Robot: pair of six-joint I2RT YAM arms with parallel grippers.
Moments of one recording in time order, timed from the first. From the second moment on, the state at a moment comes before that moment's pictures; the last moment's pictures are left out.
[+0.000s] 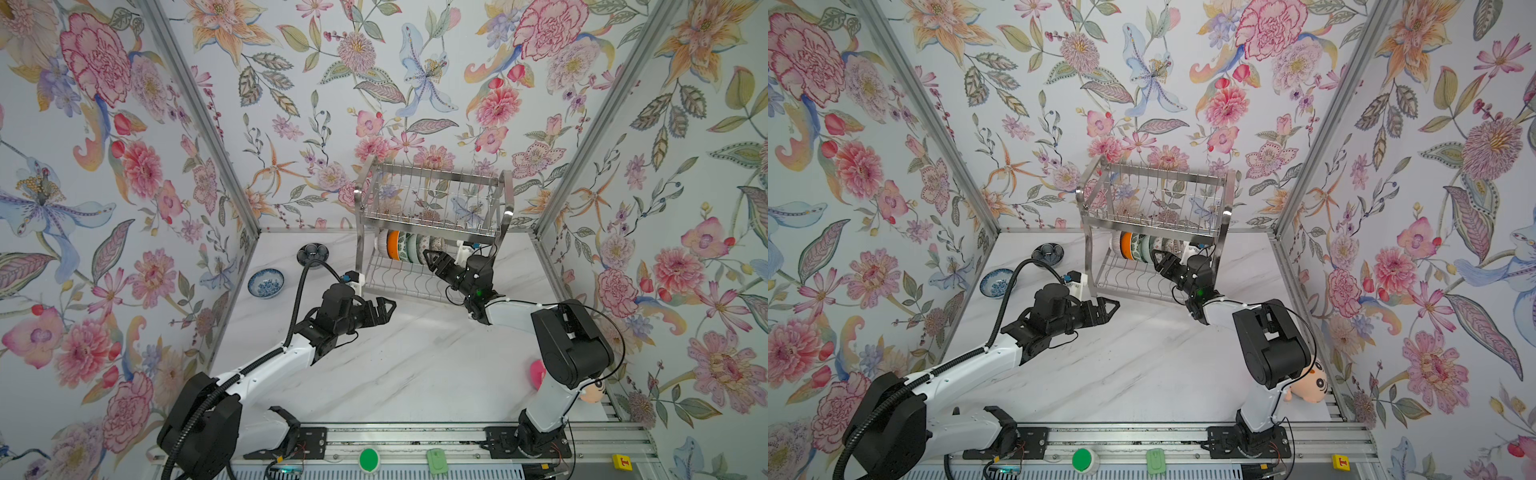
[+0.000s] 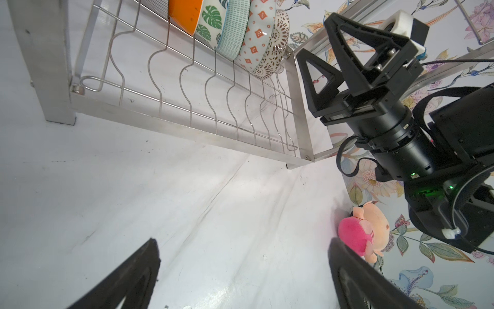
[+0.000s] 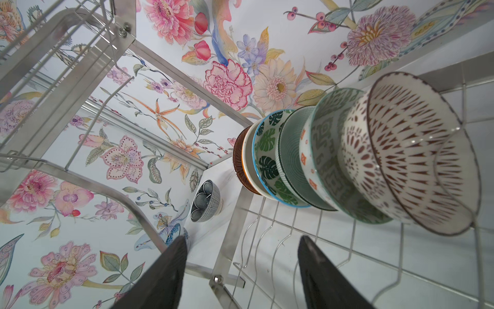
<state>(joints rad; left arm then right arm) -0.59 1.25 0.70 0.03 0.23 -0.71 0.40 1.78 0.92 0.74 -0.24 0.87</state>
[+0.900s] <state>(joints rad) -0.55 1.13 0.70 -0.12 0.17 -0.66 0.56 1.69 0.87 0.57 -0.26 0.71</state>
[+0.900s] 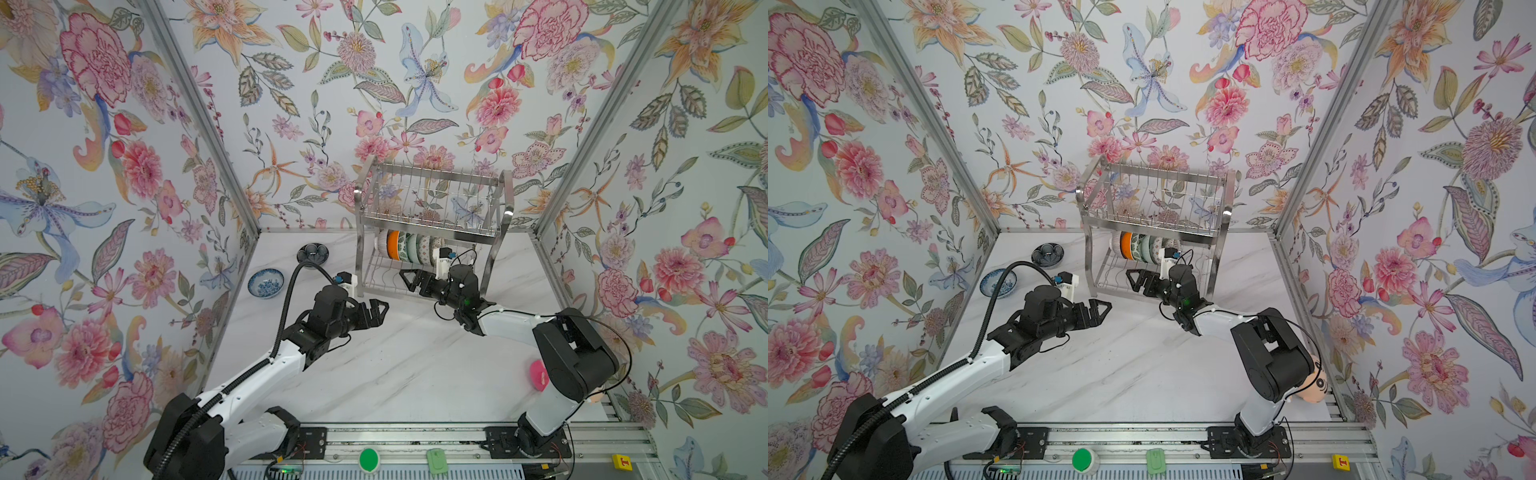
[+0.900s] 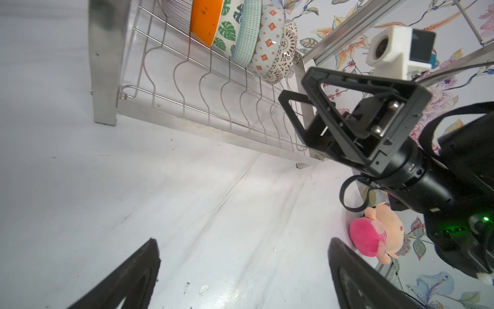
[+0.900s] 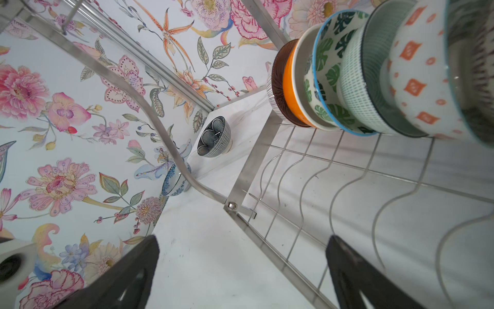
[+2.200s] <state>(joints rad) 0.11 1.70 1.18 -0.55 -0.16 -0.14 0.96 1.75 1.36 -0.11 0.01 0.16</state>
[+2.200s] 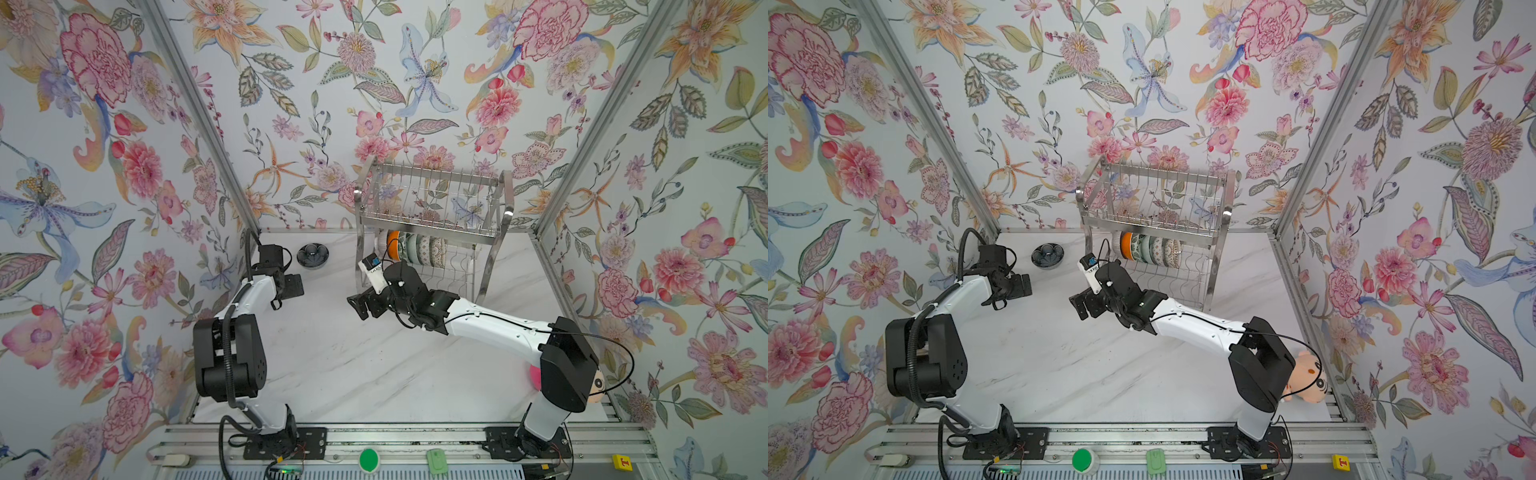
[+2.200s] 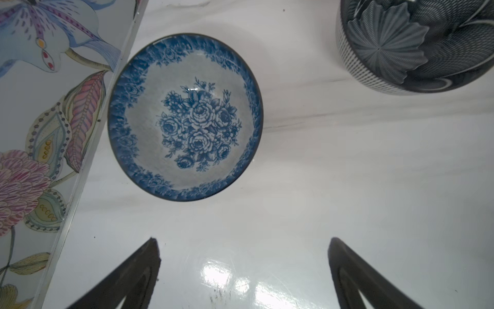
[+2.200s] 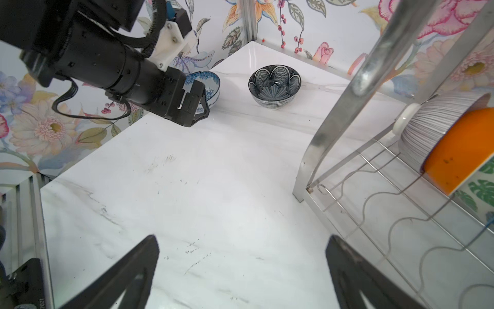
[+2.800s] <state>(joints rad) 0.11 1.91 1.35 -0.52 -0.16 -0.08 0.93 1.78 1.36 -0.13 0.00 0.15</state>
